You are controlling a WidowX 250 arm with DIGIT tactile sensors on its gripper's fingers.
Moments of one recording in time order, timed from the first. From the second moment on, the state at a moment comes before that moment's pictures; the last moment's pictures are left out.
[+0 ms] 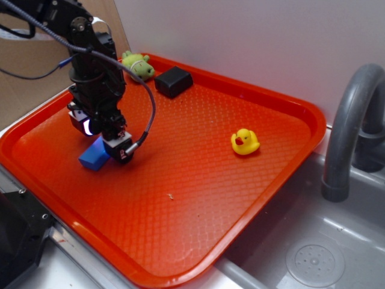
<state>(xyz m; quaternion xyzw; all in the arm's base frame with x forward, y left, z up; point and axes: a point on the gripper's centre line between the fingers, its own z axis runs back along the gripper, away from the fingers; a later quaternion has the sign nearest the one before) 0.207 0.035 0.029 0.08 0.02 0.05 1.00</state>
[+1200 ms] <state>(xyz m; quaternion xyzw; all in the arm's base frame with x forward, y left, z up) 0.223 0.008 0.134 0.01 -0.03 0.06 1.00</state>
